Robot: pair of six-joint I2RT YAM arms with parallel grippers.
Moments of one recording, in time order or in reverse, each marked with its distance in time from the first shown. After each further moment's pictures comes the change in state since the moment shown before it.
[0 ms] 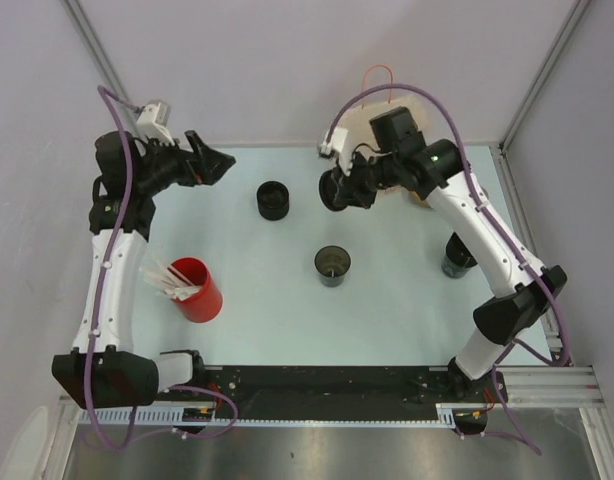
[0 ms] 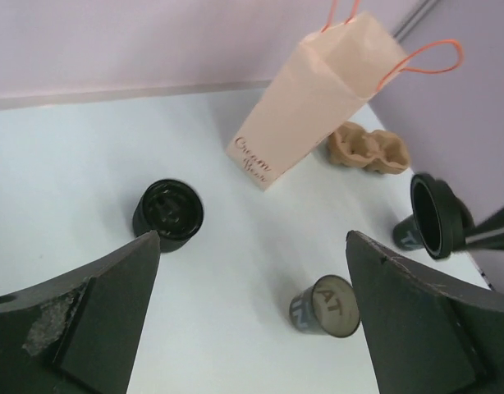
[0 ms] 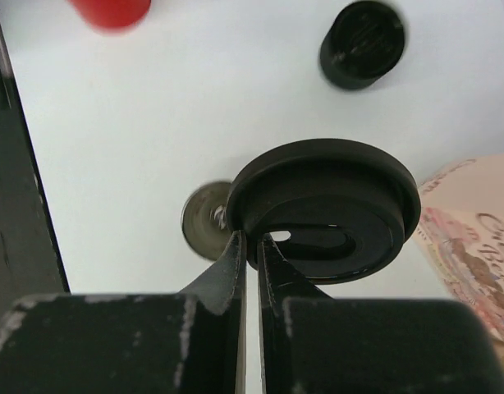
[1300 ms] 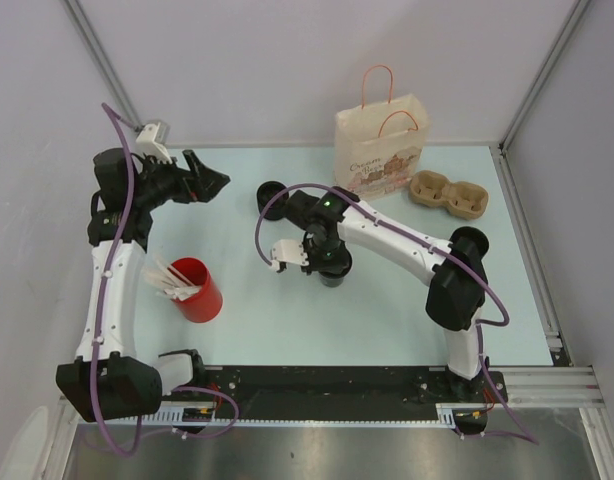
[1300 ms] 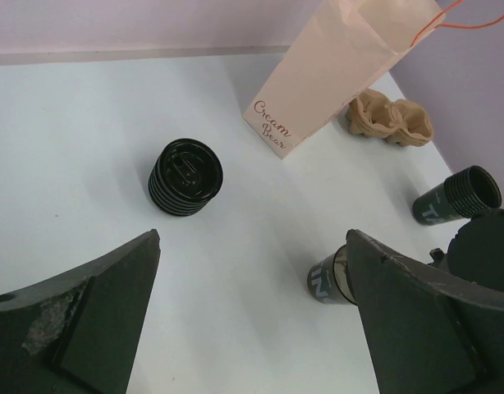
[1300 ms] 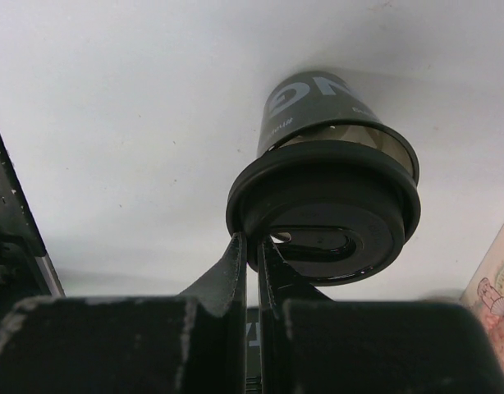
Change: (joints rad) left arm 0.098 -0.055 -0.116 -0.051 0.040 0.090; right arm 0.364 0.296 -0.093 -0.344 0.488 -0.370
